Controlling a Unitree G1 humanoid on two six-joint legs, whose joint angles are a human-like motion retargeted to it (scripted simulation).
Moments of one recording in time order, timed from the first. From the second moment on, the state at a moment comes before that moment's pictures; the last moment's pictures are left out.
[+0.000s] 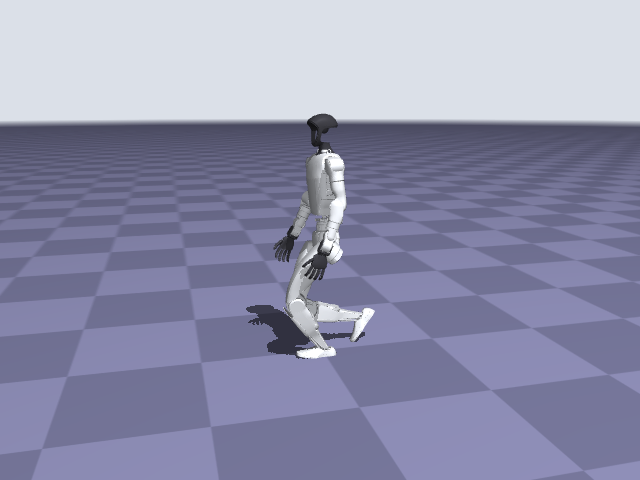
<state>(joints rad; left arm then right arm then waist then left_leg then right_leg) 0.06 0.16 -0.34 1.14 -0.19 -0.09 0.00 0.00 -0.27 0.23 1.12 0.29 -0.07 -0.04 -0.01 -0.12 0.02 -0.57 -0.36 0.12 1.10 -0.72 0.20 -0.19 -0.19 0.00 1.54 -0.41 0.24</state>
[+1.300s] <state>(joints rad) 0.12 0.15 -0.27 1.13 -0.20 -0.09 0.02 -0.08 -0.33 0.20 1.00 0.28 -0.09 -0.14 0.05 0.03 -0.02 -0.73 -0.13 0.05 1.10 -0.73 0.10 -0.15 0.02 -0.10 1.03 -0.80 0.05</state>
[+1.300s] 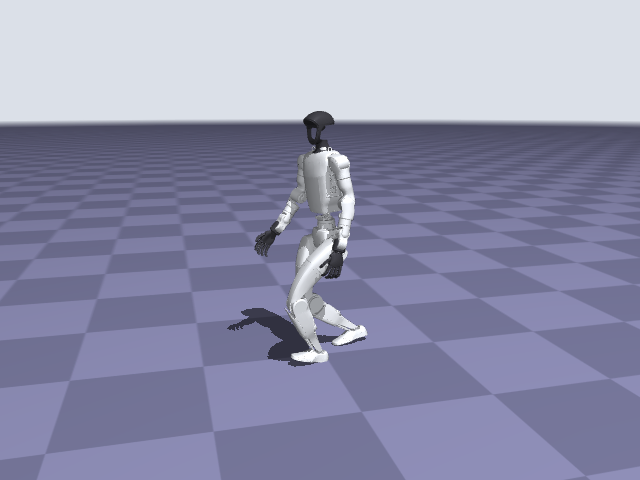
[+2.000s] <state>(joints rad) -0.08 0.21 -0.21 0.97 -0.21 -0.10 0.11 0.11 -0.25 0.13 1.21 0.25 -0.03 -0.09 -0.04 -0.03 -0.01 -0.09 -0.27 -0.06 0.93 -0.86 0.16 -0.74 -0.09 -0.04 1.13 -0.64 0.12</state>
